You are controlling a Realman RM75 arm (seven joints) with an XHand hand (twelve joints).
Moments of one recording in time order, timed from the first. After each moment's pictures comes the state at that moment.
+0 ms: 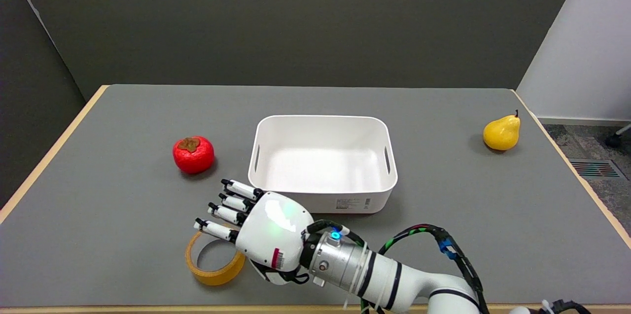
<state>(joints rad) -0.01 -1.13 -2.38 1.76 0.48 0.21 -0.48</state>
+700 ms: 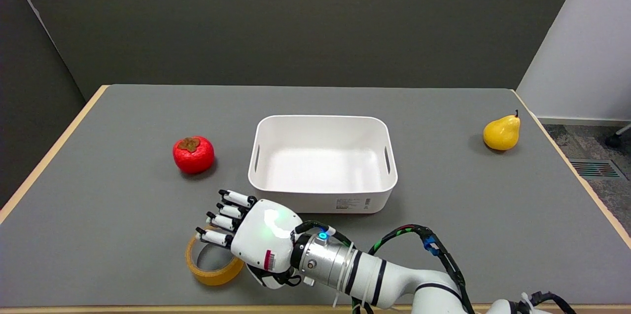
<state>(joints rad) 0.05 -1.17 -2.41 1.66 0.54 0.15 -0.47</state>
